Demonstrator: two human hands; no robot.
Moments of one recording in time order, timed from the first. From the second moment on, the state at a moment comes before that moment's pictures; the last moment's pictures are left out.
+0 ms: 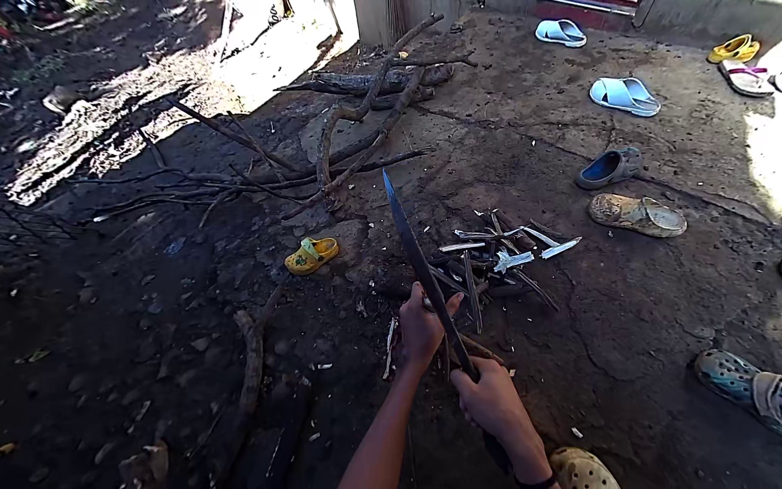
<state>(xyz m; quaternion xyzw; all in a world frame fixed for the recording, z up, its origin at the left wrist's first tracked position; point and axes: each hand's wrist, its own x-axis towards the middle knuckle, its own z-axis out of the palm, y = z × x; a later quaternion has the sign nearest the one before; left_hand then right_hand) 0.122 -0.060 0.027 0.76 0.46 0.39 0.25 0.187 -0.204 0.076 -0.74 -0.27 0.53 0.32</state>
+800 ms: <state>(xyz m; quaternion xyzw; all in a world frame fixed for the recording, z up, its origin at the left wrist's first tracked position) 0.126 -0.058 0.019 0.76 0.43 0.42 0.24 0.190 -0.204 0.076 -0.76 -0.27 0.50 0.30</state>
